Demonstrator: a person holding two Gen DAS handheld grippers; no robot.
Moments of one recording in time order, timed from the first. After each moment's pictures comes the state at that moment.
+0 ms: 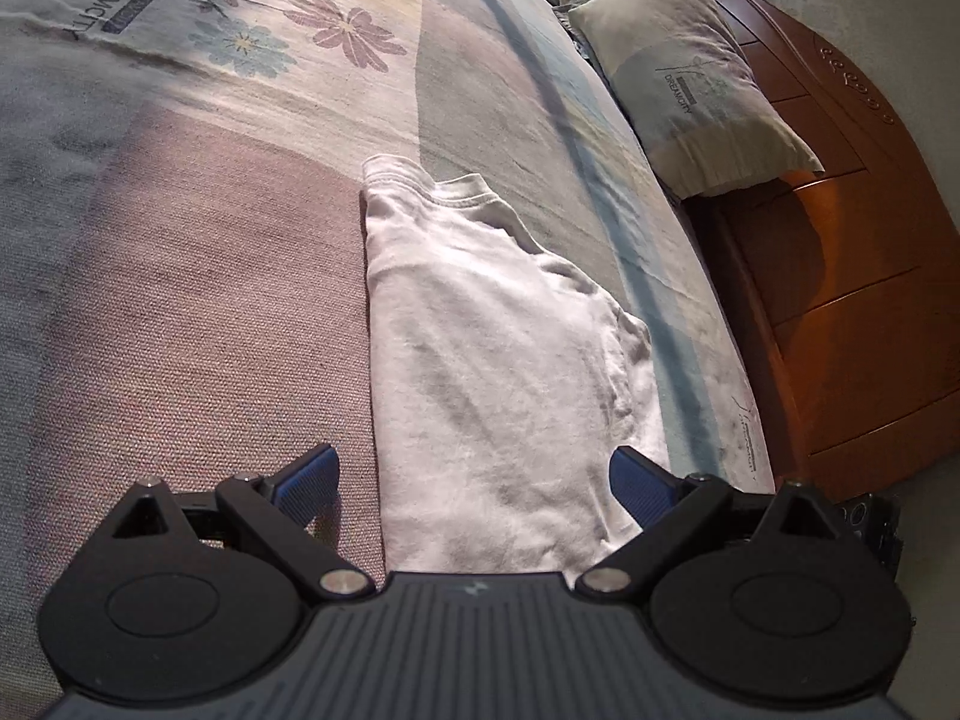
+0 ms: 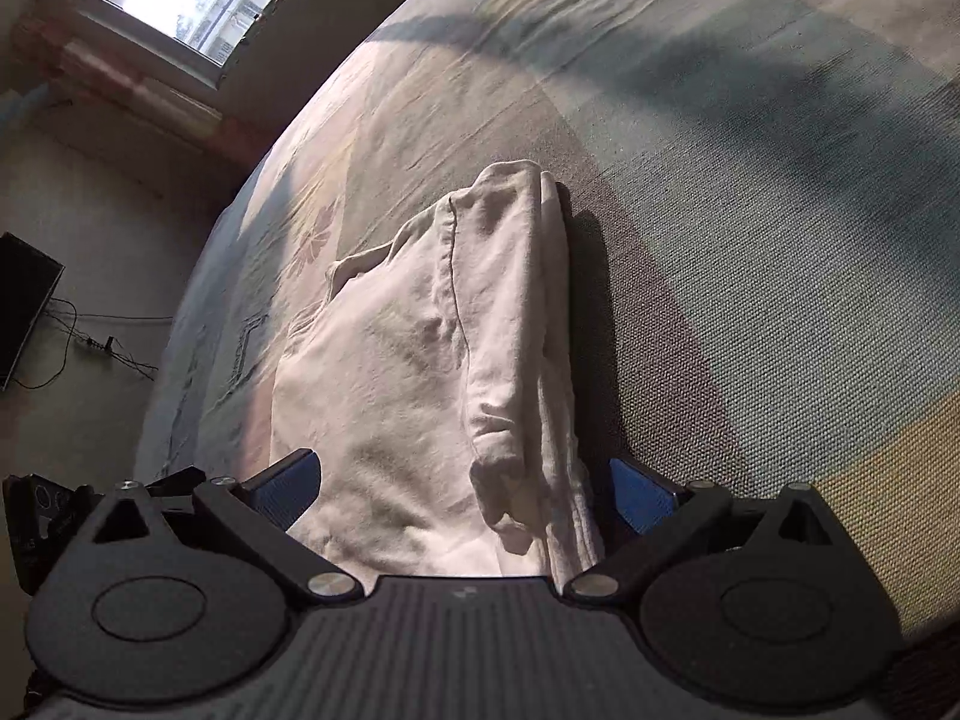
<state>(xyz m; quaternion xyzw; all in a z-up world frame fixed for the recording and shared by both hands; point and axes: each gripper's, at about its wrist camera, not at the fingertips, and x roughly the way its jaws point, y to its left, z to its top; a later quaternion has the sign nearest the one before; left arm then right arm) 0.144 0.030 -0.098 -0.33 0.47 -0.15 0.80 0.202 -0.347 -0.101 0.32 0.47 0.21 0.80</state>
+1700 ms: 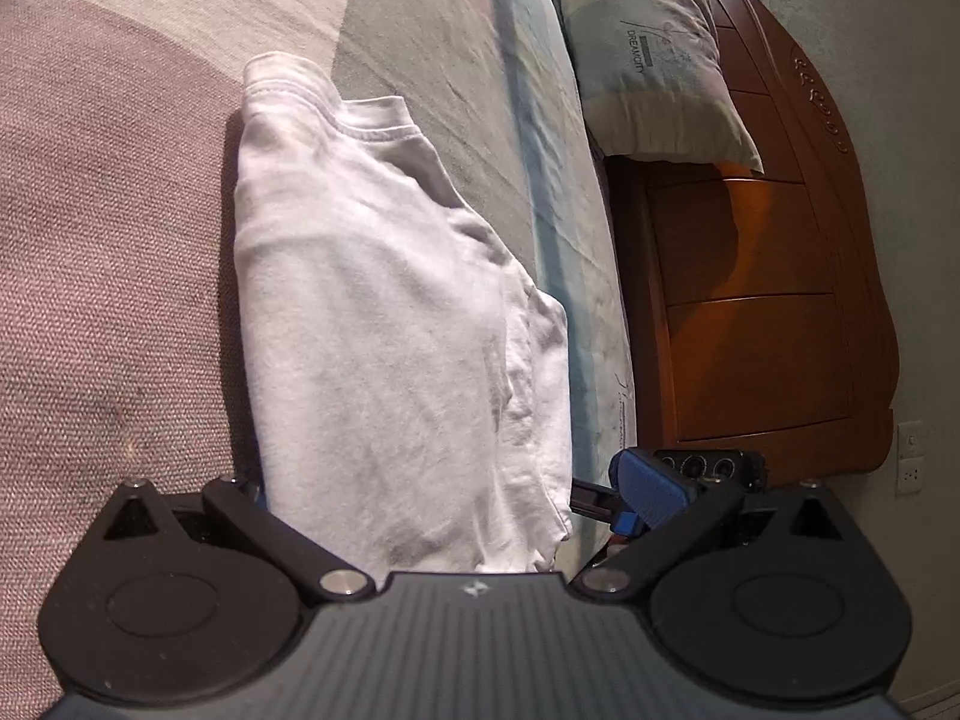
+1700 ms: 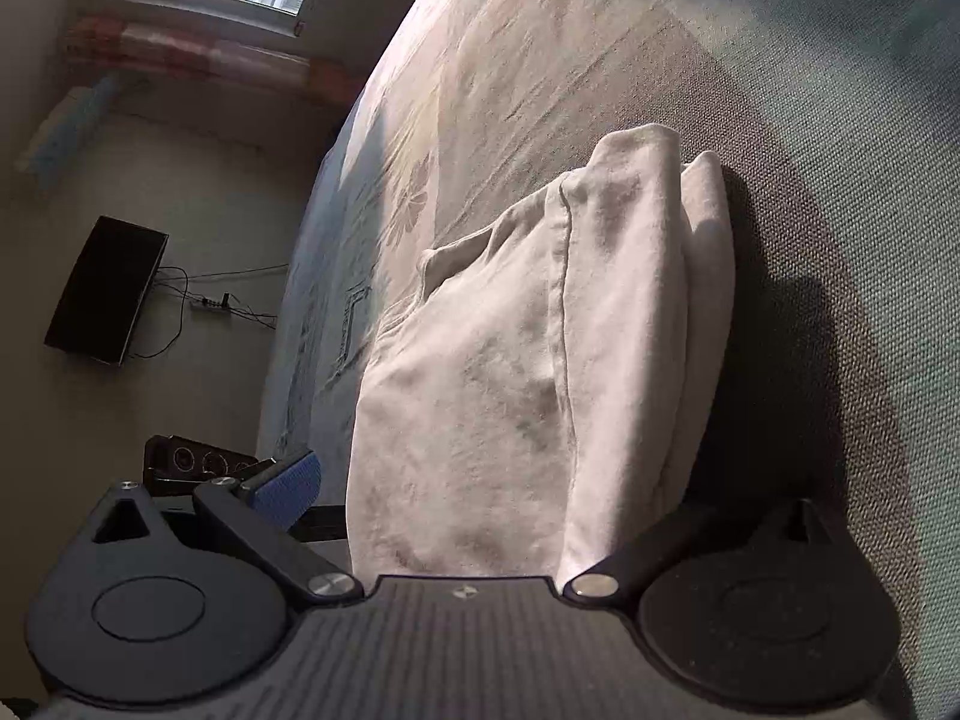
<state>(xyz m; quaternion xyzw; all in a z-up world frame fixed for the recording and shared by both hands) 0.203 0.012 -0.131 -0.44 0.50 -0.27 0.69 0.270 -0.322 -0.123 0.37 0.50 0.34 0.71</state>
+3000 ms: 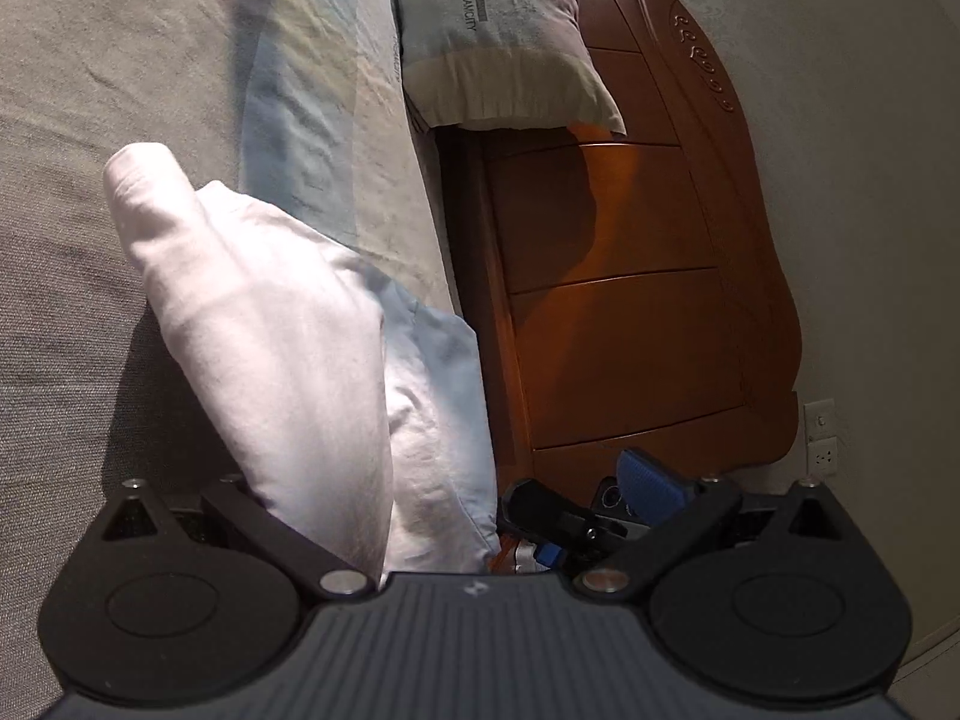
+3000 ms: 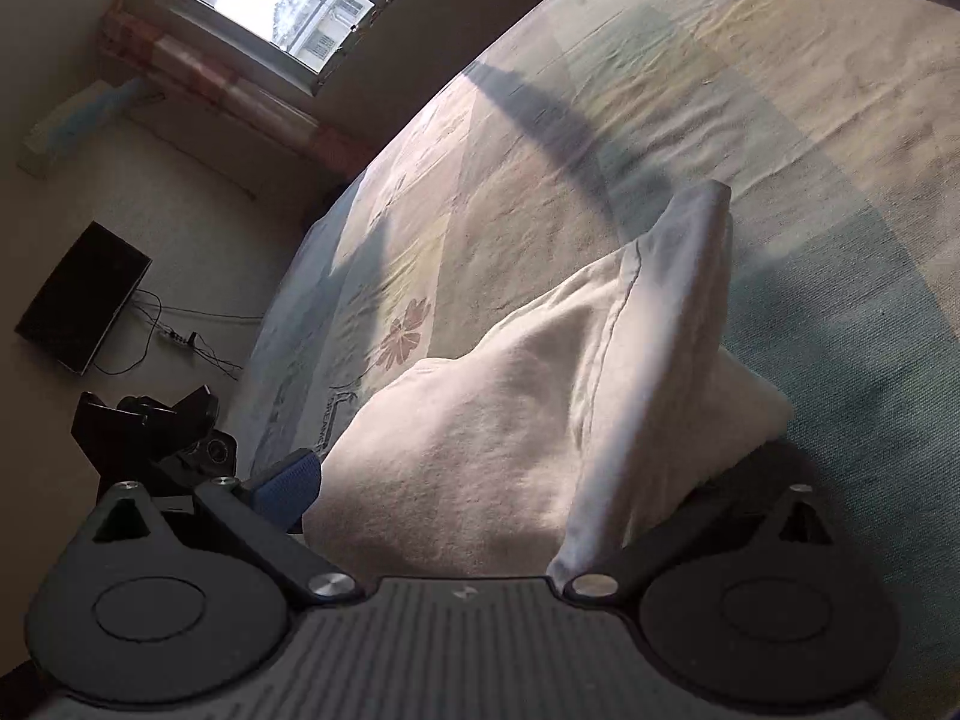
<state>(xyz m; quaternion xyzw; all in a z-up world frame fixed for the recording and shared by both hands) 0.271 -0.113 -0.050 -0.46 0.45 -0.38 0.67 0.279 -0.422 -0.018 0.30 0.42 0.29 0.80</state>
